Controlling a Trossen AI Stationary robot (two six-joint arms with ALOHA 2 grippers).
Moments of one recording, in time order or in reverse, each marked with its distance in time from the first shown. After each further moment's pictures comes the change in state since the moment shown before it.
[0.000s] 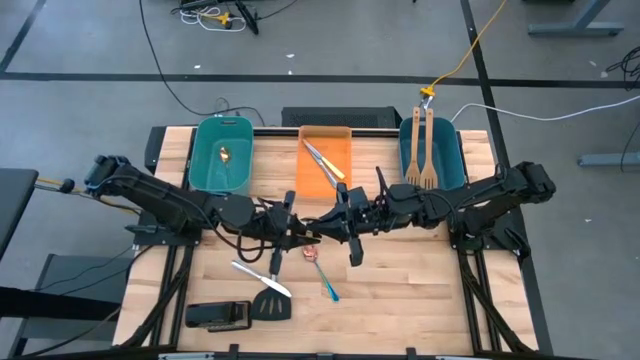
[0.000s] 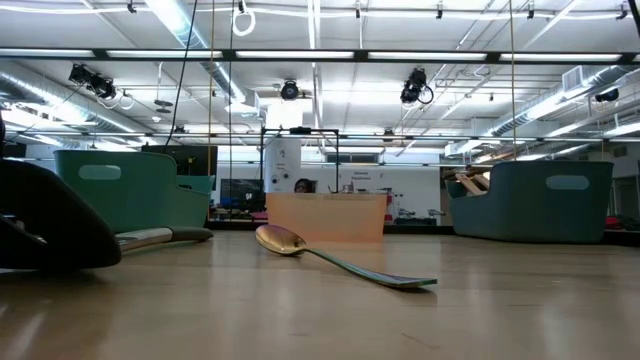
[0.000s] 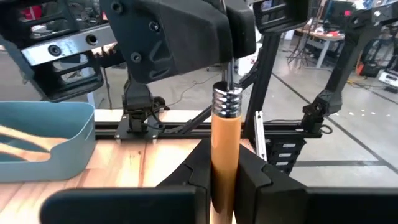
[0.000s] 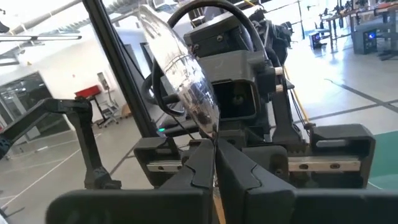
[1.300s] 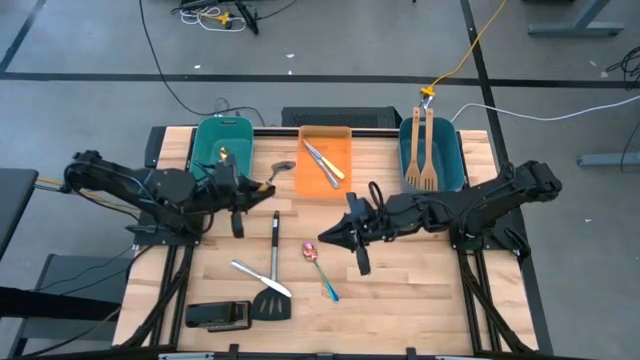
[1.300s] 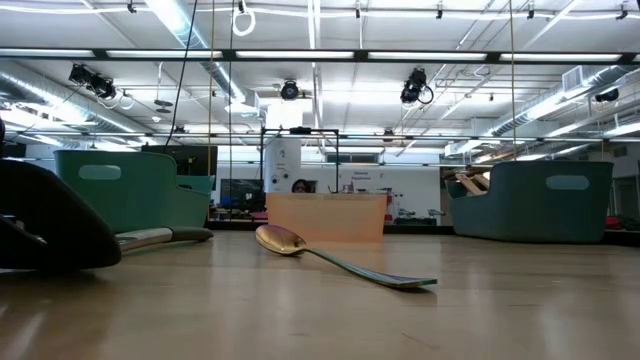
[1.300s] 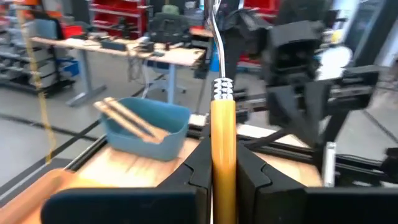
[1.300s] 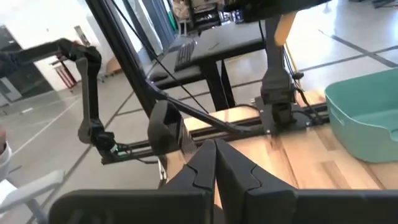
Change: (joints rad) left arm -0.014 -0.364 0.002 -0.373 -0.379 -0.077; right arm 0.041 -0.054 -0.002 -0.266 0.045 0.034
